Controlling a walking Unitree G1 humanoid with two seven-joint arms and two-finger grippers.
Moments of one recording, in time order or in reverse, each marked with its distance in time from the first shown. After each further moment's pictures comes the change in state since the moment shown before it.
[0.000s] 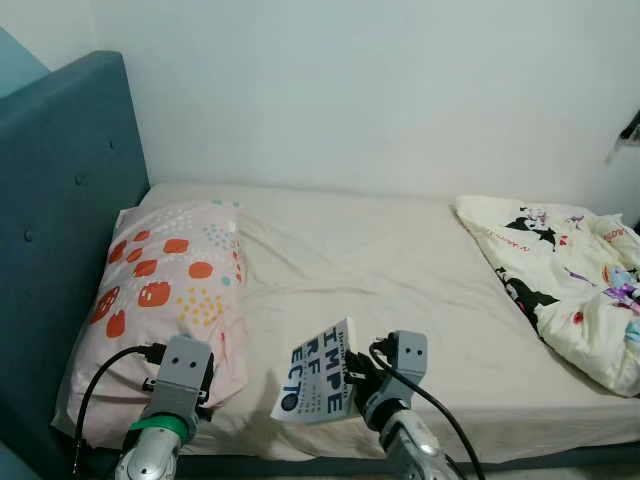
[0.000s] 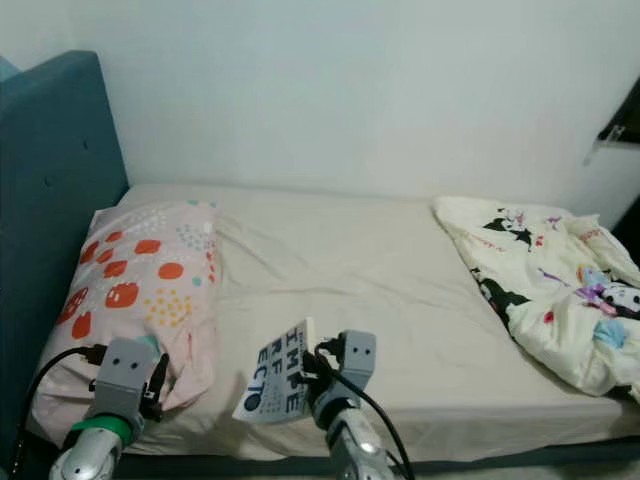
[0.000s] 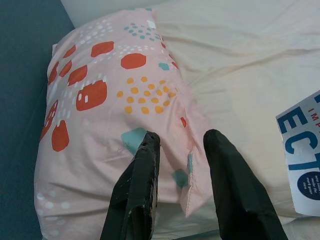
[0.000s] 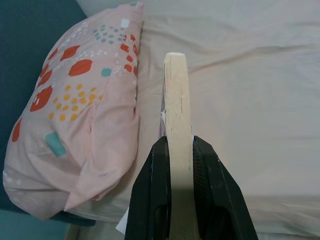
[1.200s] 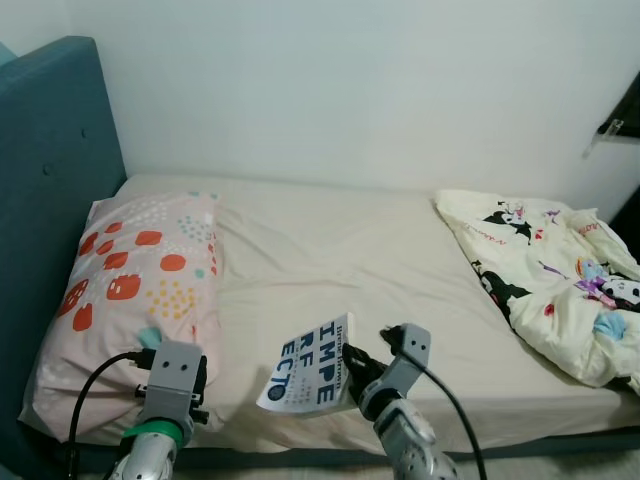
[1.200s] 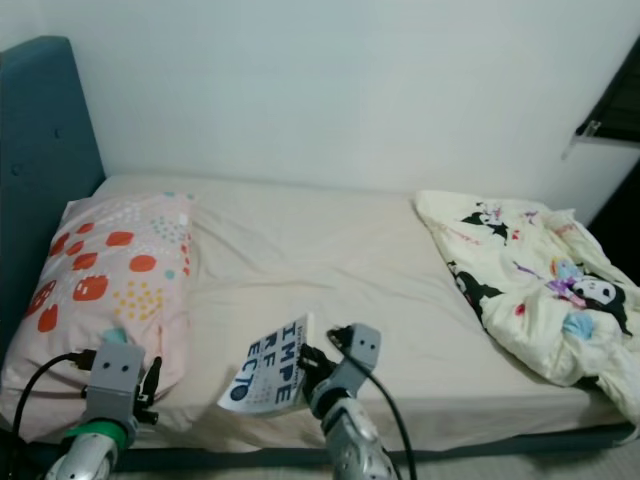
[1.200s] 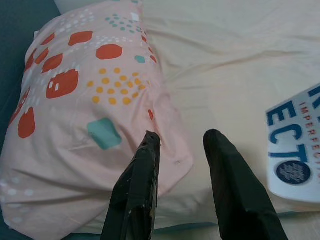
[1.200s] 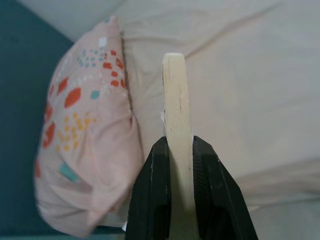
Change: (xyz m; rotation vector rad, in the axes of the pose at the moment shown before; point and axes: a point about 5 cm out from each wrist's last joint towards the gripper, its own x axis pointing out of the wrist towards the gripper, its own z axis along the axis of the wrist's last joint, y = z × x) left arm -0.004 0.001 -0.003 -0.043 0.008 0.024; right arm 0.014 0.000 0.006 0.371 0.031 -0.047
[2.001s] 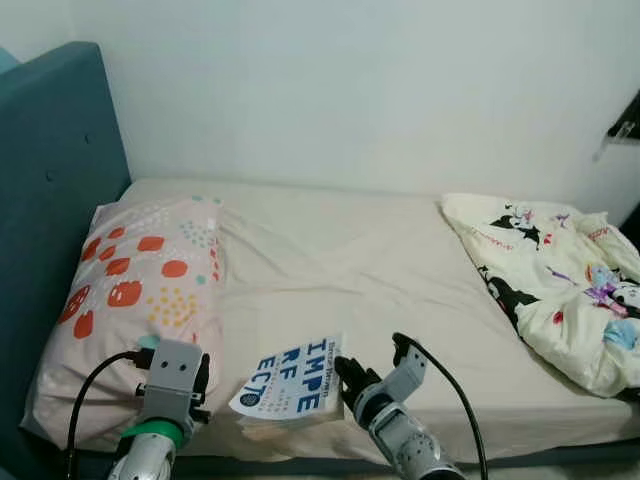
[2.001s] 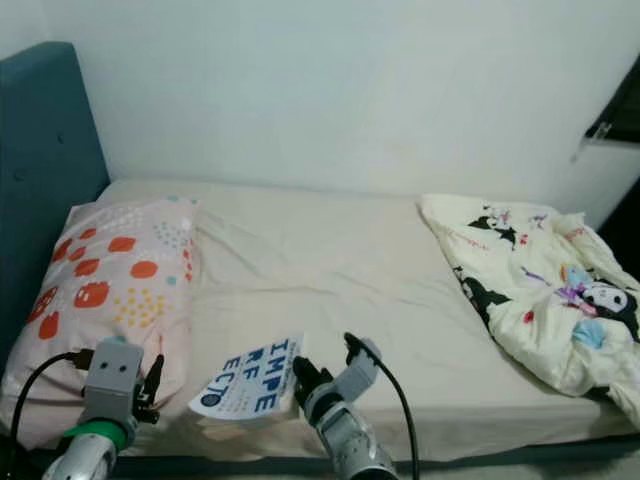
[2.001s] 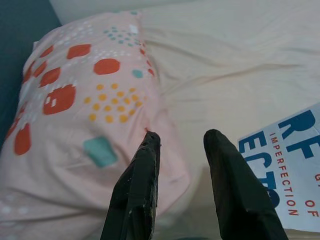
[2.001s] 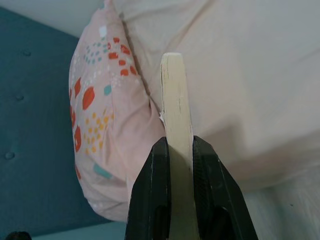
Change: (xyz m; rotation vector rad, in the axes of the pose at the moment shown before) left arm -0.002 0.002 0.005 -0.018 -0.025 -0.020; right arm 0.004 0.000 -0.017 0.220 0.132 -0.010
